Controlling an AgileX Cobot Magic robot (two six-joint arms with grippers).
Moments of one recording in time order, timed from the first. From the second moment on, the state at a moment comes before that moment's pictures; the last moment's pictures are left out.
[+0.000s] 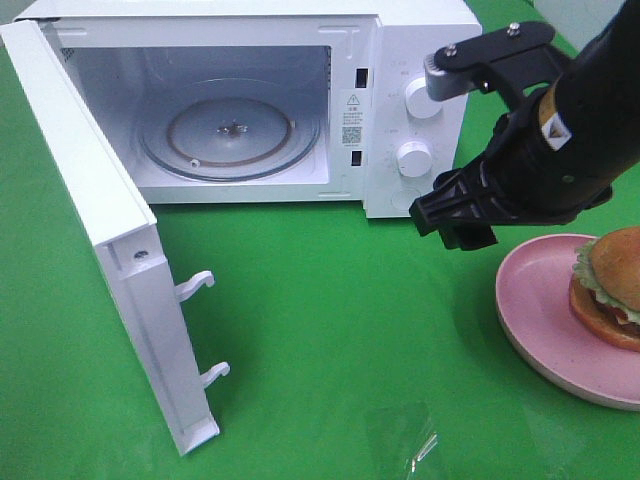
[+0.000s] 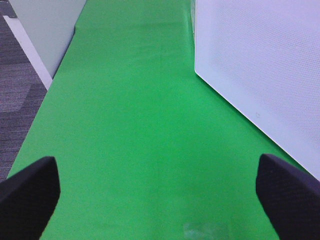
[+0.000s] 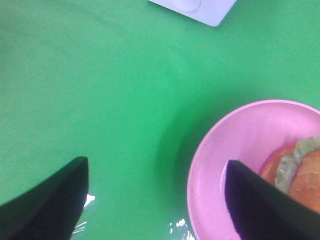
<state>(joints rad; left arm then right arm) 0.07 -0.01 -0.50 -0.01 1.05 0.10 0.66 1.39 -0.91 -0.39 0.70 0.52</state>
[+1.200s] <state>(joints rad) 0.07 -0.01 -0.50 -0.01 1.05 0.10 0.61 0.48 -0.65 -0.14 1.03 0.20</state>
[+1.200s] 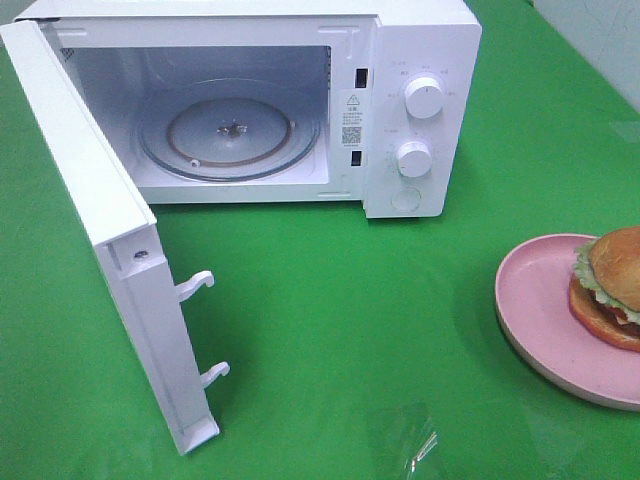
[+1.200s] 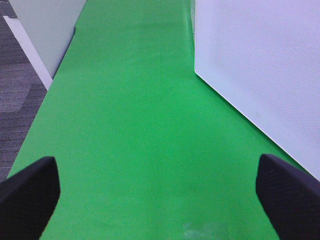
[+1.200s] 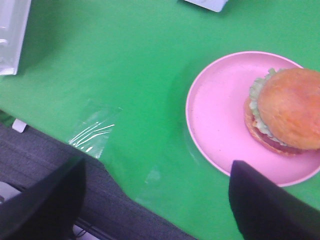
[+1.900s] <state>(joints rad) 0.07 -0.01 -0.50 -0.01 1.05 0.10 0.17 0.06 -0.51 -0.06 1.00 0.06</state>
